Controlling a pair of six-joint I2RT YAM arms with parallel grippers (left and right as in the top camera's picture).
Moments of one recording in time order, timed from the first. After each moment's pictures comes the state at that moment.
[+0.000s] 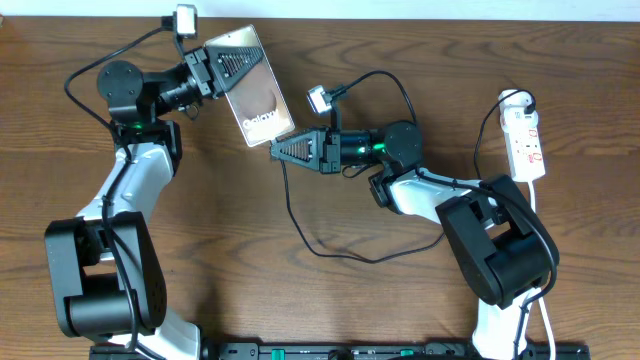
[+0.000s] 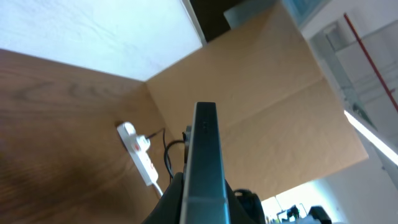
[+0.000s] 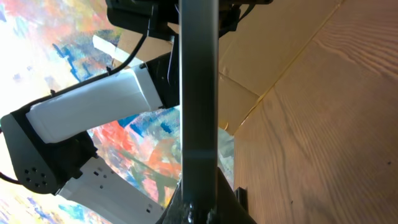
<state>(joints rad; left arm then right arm) 0.10 1.76 1.09 1.02 1.28 -1.37 0.52 2.02 1.01 1.43 -1.13 1.39</state>
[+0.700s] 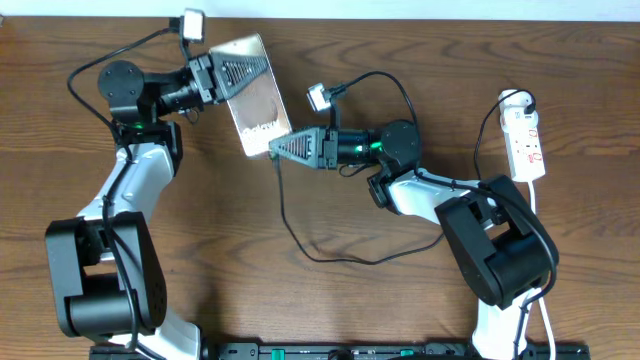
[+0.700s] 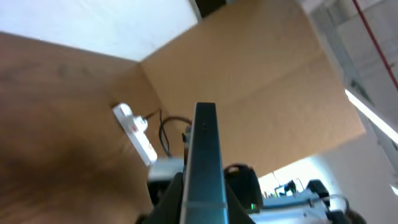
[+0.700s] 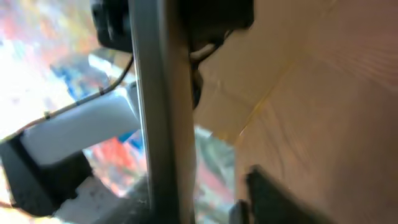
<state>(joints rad) 0.09 1.76 1.09 1.02 1.36 -1.34 0.52 2.02 1.01 1.38 -1.04 1.41</state>
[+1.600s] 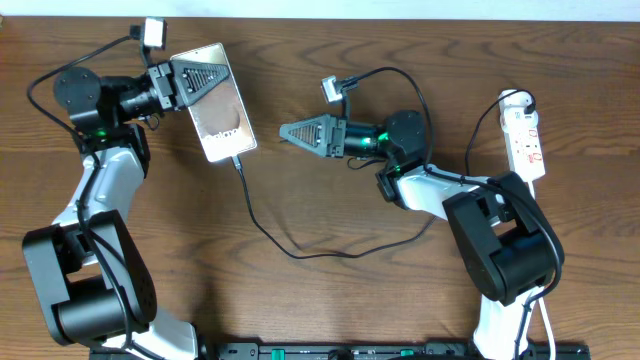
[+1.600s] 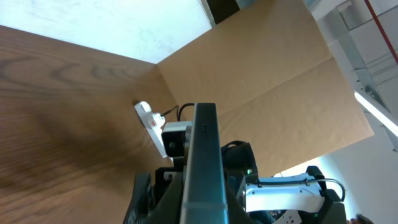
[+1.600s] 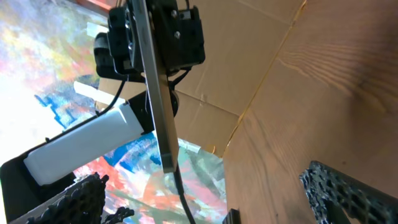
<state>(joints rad) 0.26 1.76 1.09 1.01 1.49 -1.34 0.47 2.02 1.01 1.28 -1.04 1.37</state>
